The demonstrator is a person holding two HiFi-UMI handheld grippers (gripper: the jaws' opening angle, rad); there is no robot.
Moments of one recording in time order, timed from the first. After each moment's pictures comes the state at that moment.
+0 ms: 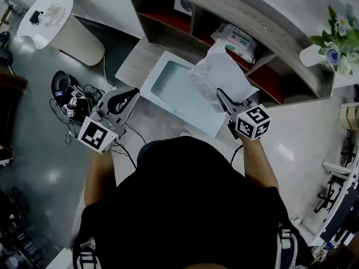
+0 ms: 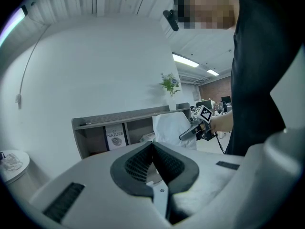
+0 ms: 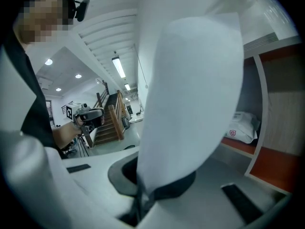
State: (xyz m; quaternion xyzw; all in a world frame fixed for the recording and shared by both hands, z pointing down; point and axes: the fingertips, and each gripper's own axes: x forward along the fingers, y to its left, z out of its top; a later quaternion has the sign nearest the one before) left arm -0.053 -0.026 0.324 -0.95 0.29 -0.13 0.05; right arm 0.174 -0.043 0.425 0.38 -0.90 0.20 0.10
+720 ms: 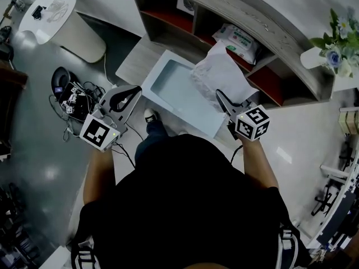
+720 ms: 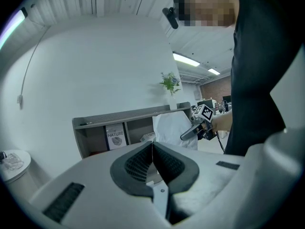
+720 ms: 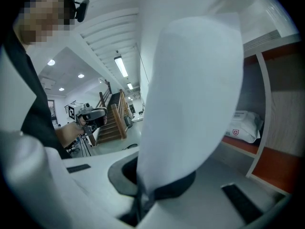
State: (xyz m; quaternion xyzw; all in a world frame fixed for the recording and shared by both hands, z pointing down) left arm -0.049 -0.024 0.326 -0.94 0.30 -0.12 0.05; right arm 0.171 -0.038 0.427 0.36 -0.90 0.20 0.11
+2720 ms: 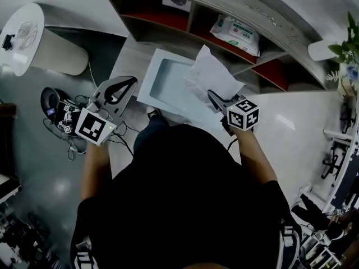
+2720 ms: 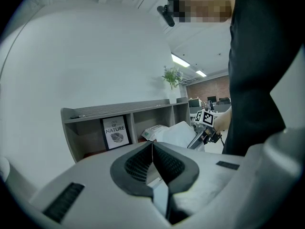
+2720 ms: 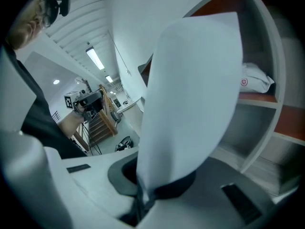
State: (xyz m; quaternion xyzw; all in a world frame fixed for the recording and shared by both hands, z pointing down) left arm -0.077 -0.133 0.355 -0.97 0.20 -0.13 0.05; right arm 0.128 -0.073 0.518 0.41 -0.84 0.33 0.15
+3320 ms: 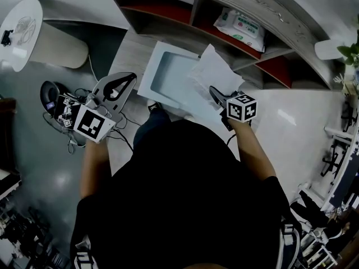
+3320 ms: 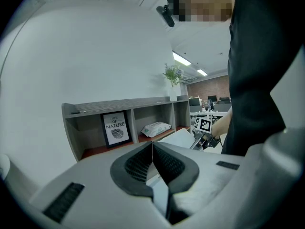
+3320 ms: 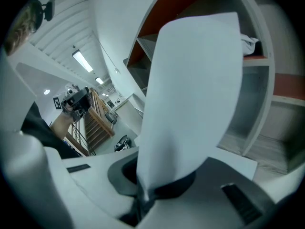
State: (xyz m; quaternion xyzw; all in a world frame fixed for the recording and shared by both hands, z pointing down) left arm -0.083 -0.134 0.367 -0.97 0.21 -0.15 0.04; right arm 0.137 -0.072 0.576 0.42 -0.80 0.39 0.15
